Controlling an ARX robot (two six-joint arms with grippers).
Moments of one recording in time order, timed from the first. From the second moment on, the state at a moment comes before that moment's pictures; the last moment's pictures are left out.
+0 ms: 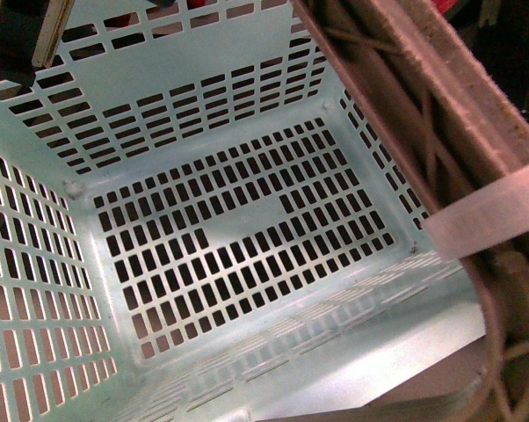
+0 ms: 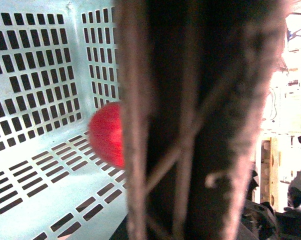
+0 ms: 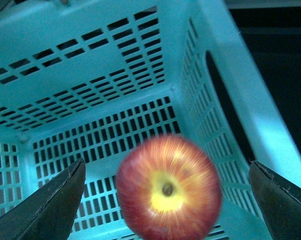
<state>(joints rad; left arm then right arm) -0.63 1.36 0.93 -0.08 0.23 -1.01 0.53 1.10 0.52 0.17 0.23 0.28</state>
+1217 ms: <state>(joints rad) -0.63 1.36 0.93 -0.08 0.23 -1.00 0.14 0.62 0.12 0.48 0.14 0.01</state>
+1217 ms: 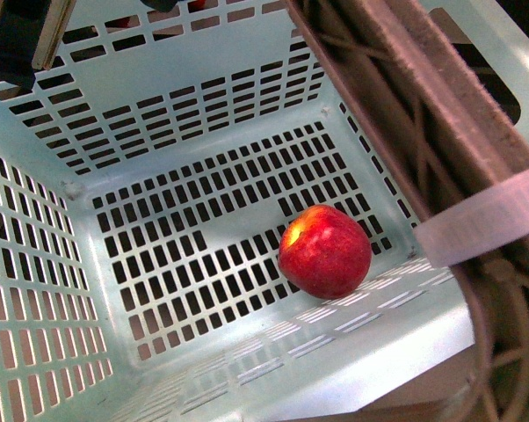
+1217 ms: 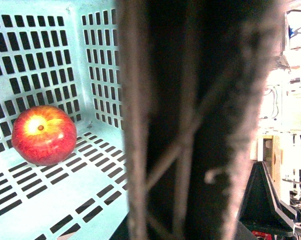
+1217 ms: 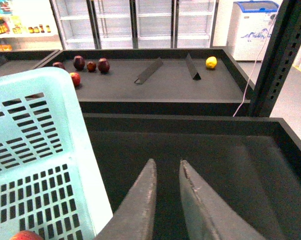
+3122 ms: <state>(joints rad) -0.63 1.36 0.93 -0.08 0.23 -1.00 0.00 0.01 0.02 0.00 0.00 0.00</state>
